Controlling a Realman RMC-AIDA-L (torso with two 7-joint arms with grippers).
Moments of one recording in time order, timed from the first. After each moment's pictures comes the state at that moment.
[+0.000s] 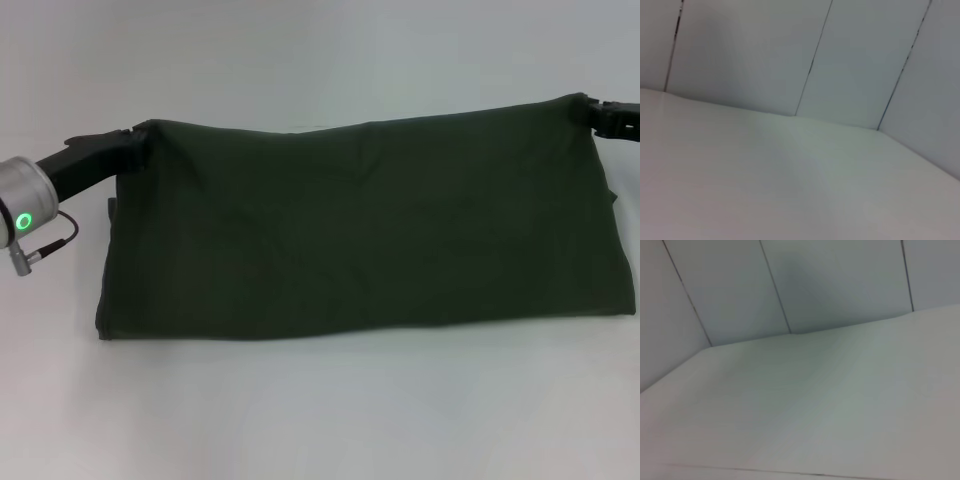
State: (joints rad) left arm -0.70 -2.14 0.38 0.56 1.96 0.97 -1.51; right arm 0.76 1.92 -0.18 -0.39 -2.19 -1.01 1.55
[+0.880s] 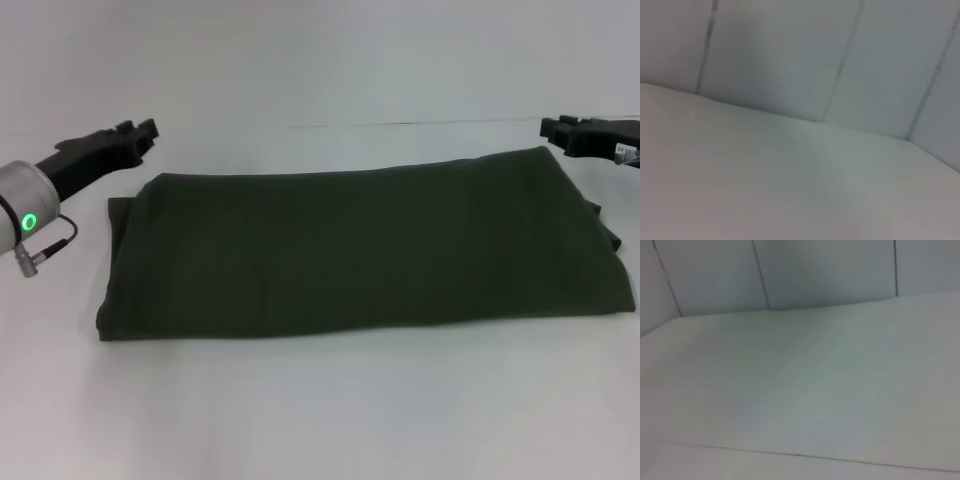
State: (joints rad) left arm -0.70 -2.16 0.38 0.54 1.87 0.86 -1.47; right arm 0.78 1.99 -0.28 -0.41 -2.17 -0.83 1.51
